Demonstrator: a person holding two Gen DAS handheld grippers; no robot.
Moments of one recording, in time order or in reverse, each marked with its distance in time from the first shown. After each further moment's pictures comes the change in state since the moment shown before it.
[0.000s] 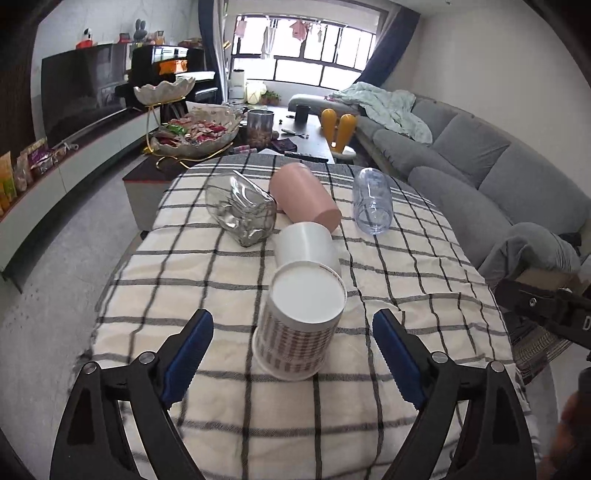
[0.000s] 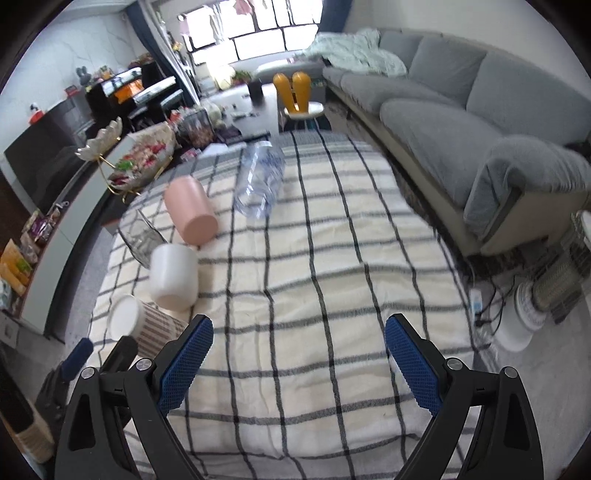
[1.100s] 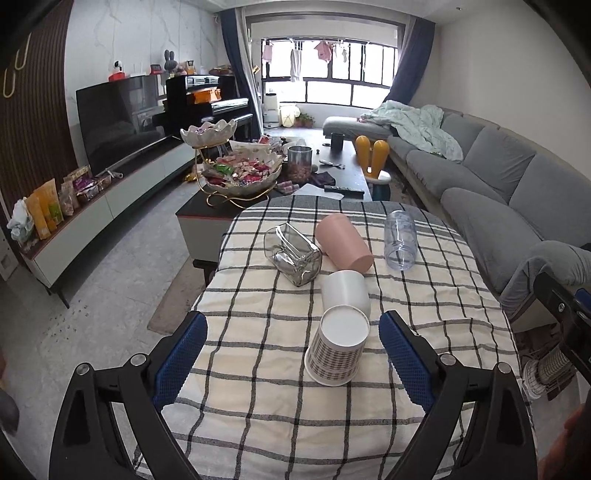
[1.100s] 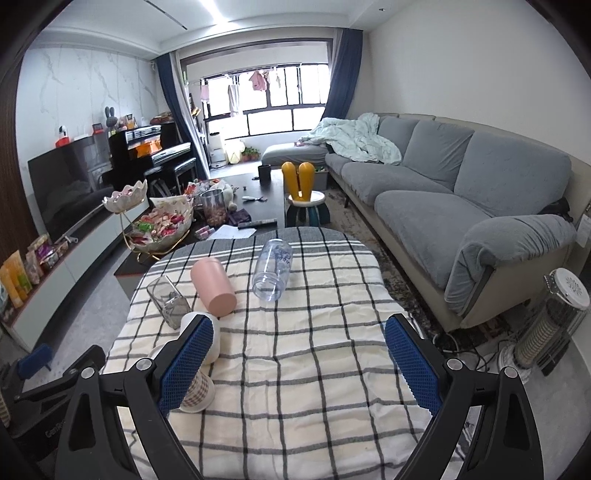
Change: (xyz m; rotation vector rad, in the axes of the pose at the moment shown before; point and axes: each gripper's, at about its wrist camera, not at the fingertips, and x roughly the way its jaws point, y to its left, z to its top) left arm -0.075 -0.001 0.029 0.015 -0.090 0.178; right arm -0.083 0.015 -0.003 -0.041 -0.317 -0.028
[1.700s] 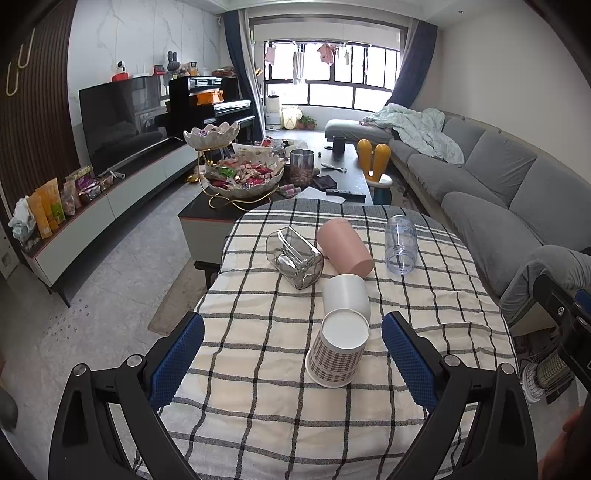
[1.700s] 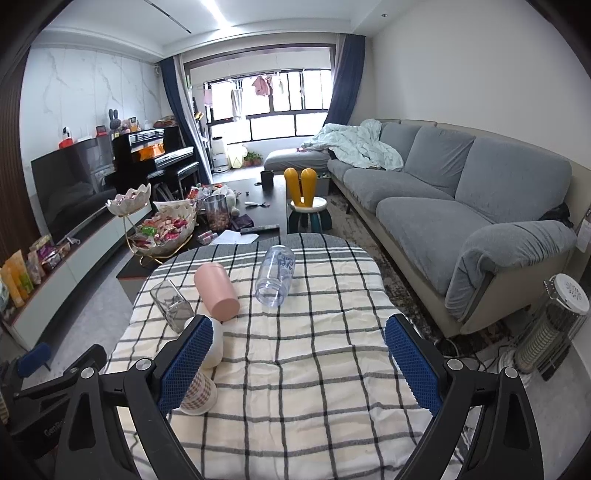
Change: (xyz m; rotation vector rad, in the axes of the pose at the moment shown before) left arm -0.004 0.000 0.001 -0.009 -0.011 0.005; right arm -0.007 0.004 0.003 -0.015 -0.020 0.006
